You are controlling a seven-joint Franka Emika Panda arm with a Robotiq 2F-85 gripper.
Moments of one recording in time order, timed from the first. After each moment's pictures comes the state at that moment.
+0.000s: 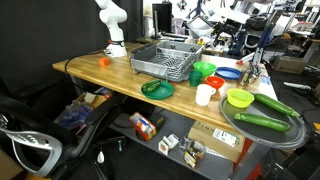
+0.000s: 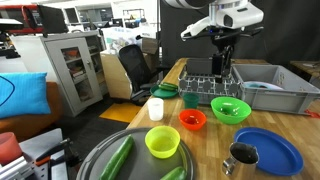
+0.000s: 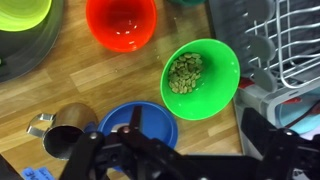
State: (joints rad) arm -0.07 0.47 -0.17 -1.76 0.22 2.44 0.92
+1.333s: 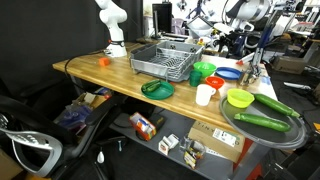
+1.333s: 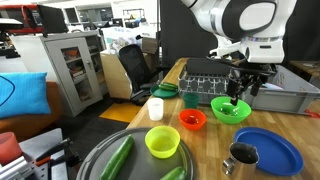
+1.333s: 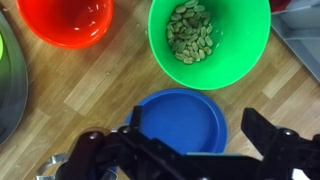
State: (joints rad) arm -0.16 0.78 -0.19 -1.41 0.29 2.29 1.33
